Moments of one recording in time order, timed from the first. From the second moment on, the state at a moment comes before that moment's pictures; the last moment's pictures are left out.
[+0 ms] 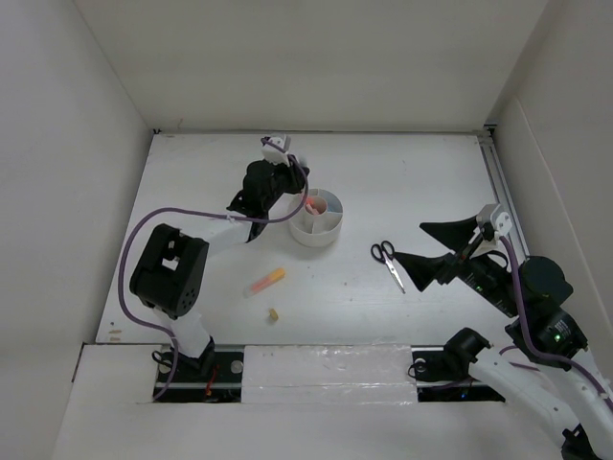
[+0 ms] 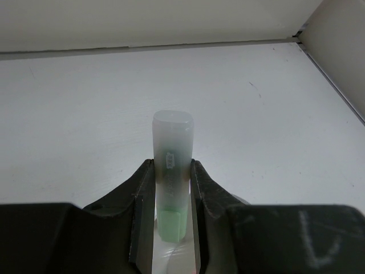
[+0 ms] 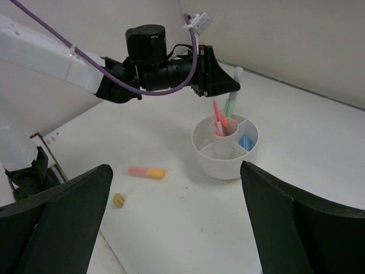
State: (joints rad) left arm -0.47 1.70 0.99 0.59 0.06 -0.32; right arm 0.64 0.40 0.84 -0.34 -0.16 0.18
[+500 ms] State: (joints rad) left arm -0.46 1.73 0.97 0.62 0.07 -0.32; right arm 0.64 0.40 0.84 -0.34 -0.16 0.18
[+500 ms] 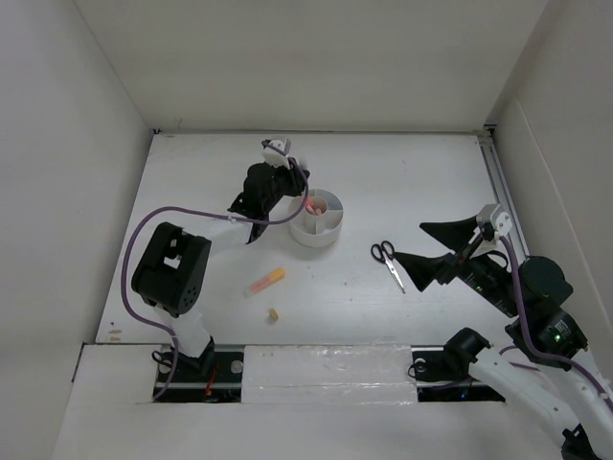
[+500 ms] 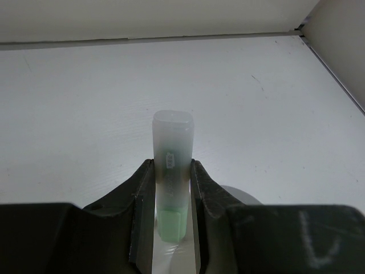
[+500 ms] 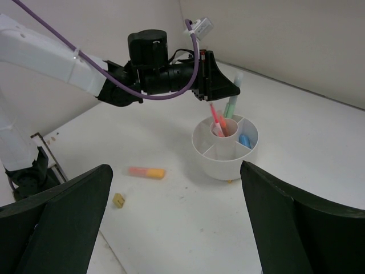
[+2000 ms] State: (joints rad) left arm -0.47 1.67 0.91 0.57 0.12 -0.29; right arm 0.64 0.41 0.84 -0.34 -0.16 0.18
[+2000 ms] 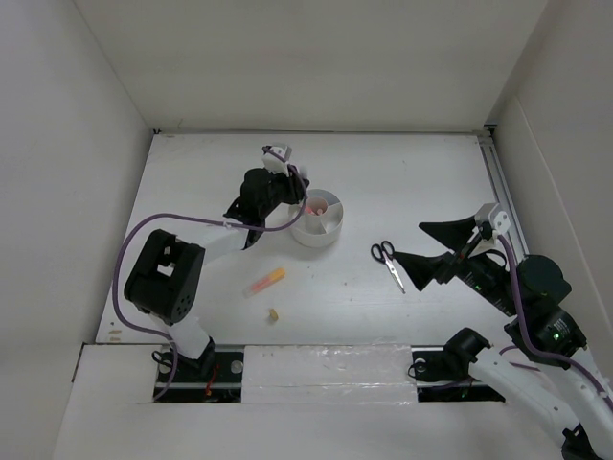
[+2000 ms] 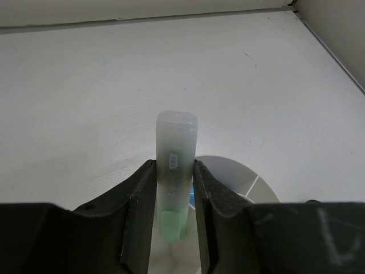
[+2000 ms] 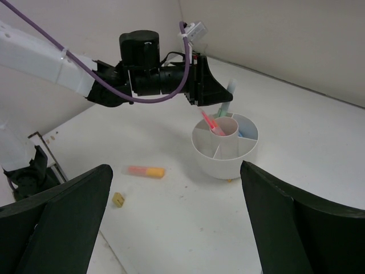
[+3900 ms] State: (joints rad) left arm -0.47 1.39 0.80 0.57 -0.04 -0.33; right arm 0.64 0.41 0.84 -0.33 -0.16 0.18
